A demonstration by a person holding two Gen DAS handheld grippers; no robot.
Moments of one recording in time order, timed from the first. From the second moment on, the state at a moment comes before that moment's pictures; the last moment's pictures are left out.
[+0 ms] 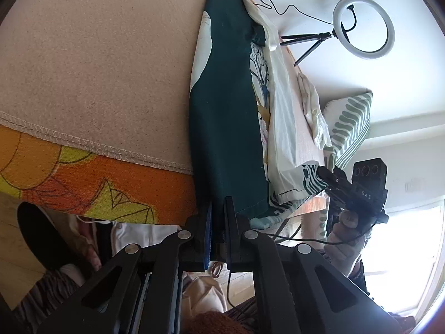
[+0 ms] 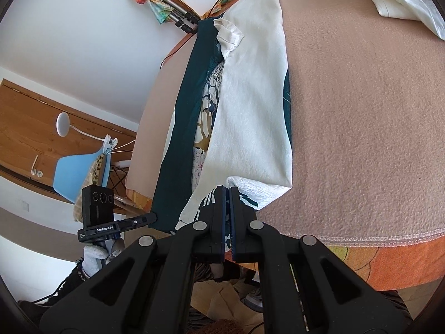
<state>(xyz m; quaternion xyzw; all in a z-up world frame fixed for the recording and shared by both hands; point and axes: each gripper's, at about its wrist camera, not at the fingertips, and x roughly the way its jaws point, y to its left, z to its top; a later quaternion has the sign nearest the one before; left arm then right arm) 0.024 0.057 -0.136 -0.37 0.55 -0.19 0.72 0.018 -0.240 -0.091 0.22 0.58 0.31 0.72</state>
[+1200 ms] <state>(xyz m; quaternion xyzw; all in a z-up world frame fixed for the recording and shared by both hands) 0.178 0.099 -0.093 -0.33 0.45 -0.13 0.82 0.154 -0.252 -0.112 0.31 0.58 0.24 0.71</state>
